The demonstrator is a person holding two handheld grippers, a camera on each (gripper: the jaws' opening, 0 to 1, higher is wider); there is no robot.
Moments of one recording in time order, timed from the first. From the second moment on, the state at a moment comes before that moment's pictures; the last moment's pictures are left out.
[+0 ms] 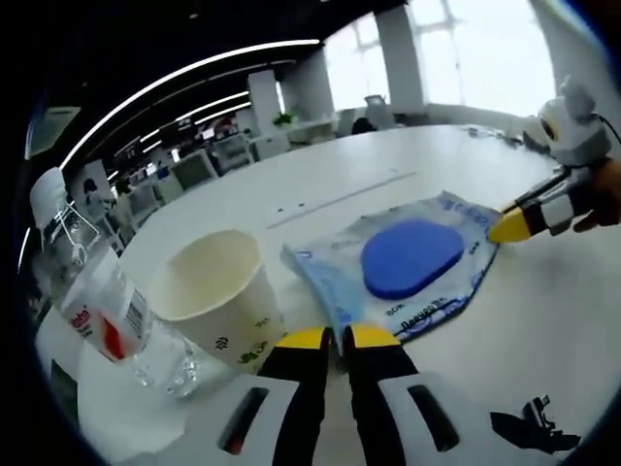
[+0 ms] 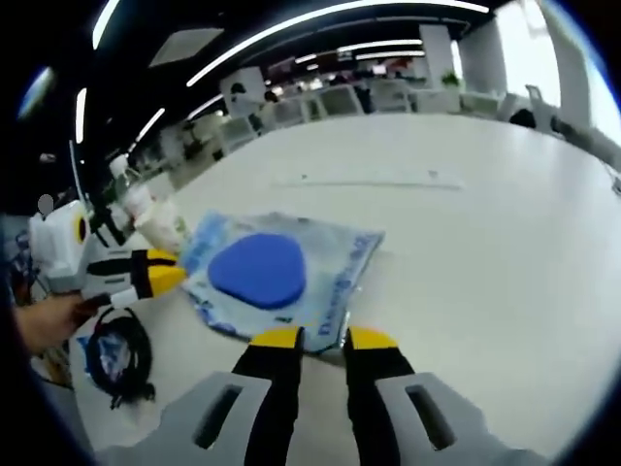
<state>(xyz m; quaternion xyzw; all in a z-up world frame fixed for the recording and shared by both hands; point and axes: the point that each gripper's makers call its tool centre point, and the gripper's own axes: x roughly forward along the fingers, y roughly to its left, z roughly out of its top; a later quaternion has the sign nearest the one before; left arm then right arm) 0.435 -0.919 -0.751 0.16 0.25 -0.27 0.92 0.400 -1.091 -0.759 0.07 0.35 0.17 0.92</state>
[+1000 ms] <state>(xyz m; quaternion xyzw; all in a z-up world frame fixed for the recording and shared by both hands) 0.391 -0.902 -0.716 0.12 0.24 -0.31 0.91 0.361 -1.087 -0.730 0.05 0.34 0.17 0.92</state>
